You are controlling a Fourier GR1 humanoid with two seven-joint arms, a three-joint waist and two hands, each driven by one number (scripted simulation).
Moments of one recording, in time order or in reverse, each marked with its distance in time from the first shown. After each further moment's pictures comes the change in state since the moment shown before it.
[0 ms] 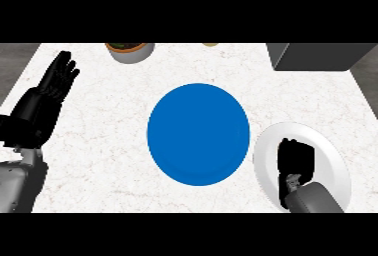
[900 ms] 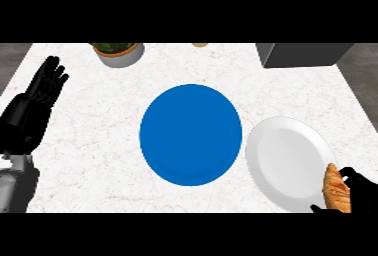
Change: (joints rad) left arm 0.045 0.001 0.048 -0.018 -0.005 -0.007 0.008; right arm 0.480 -0.200 -0.197 -0.457 -0.132 -0.498 -0.190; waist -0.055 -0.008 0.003
